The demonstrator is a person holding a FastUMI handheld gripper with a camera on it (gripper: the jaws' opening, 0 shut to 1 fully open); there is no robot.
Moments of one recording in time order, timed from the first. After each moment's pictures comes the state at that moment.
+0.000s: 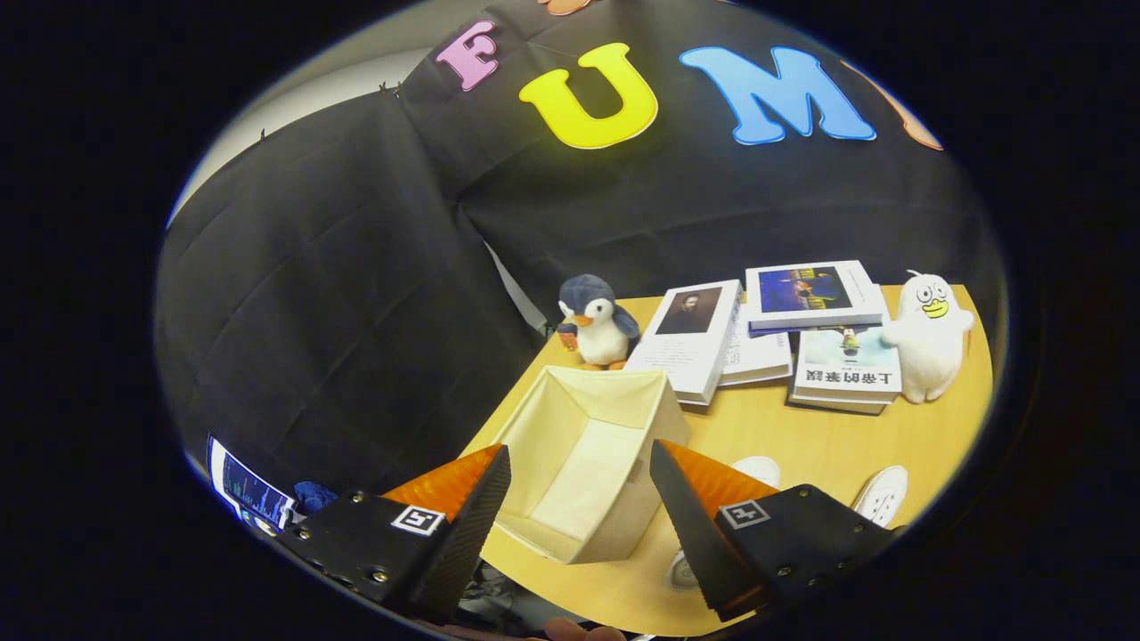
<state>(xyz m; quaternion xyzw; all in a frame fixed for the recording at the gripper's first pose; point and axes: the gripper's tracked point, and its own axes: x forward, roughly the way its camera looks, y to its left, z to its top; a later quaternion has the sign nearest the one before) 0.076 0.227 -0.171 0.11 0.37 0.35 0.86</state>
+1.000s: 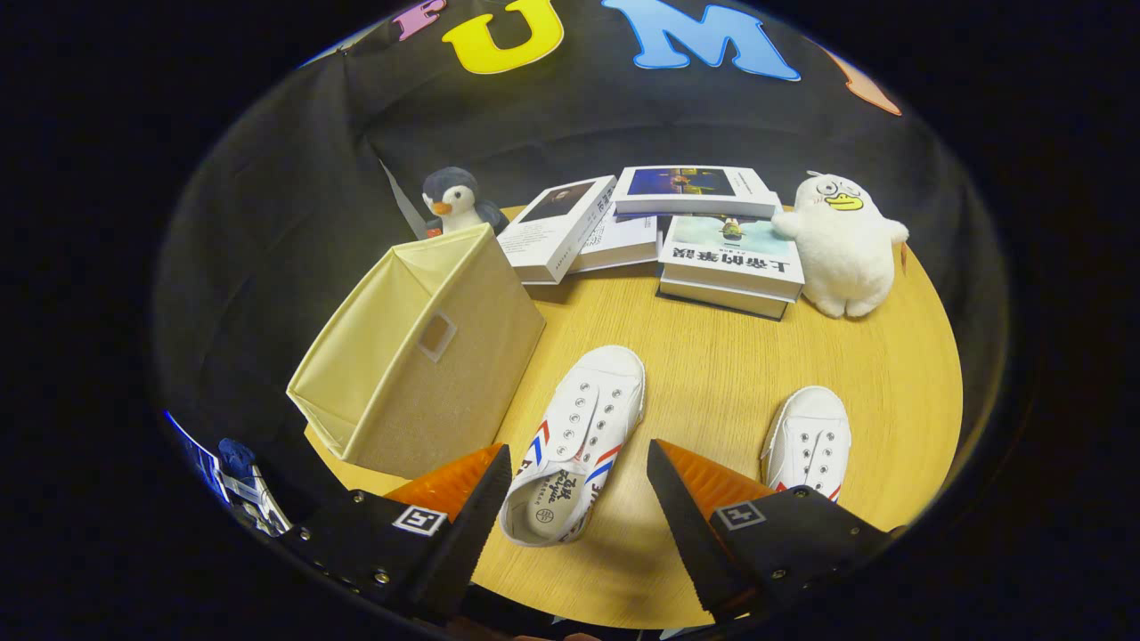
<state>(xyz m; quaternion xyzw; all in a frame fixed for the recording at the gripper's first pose) 0.050 0.121 -0.327 0.02 0.48 0.24 0.85</state>
